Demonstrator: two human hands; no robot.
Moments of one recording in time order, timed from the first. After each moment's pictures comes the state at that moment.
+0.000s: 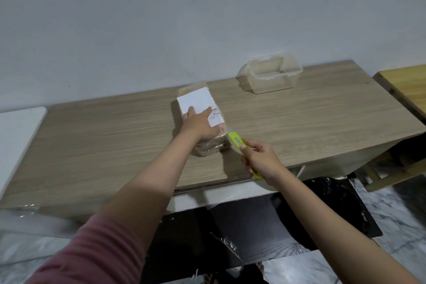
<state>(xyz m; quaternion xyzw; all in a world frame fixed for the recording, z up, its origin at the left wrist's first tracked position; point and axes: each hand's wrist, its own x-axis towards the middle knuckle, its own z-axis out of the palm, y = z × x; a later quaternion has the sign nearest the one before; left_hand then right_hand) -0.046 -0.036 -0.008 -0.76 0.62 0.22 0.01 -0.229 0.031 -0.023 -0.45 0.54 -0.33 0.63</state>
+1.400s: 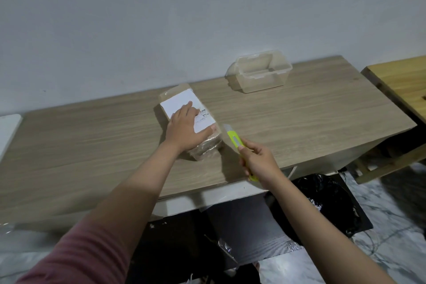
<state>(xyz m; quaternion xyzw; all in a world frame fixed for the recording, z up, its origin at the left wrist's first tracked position) -0.034 -0.044 -0.039 -0.68 0.70 0.14 -0.17 -0.242 0.022 -0.034 -0.42 0.55 -0.38 0.62</state>
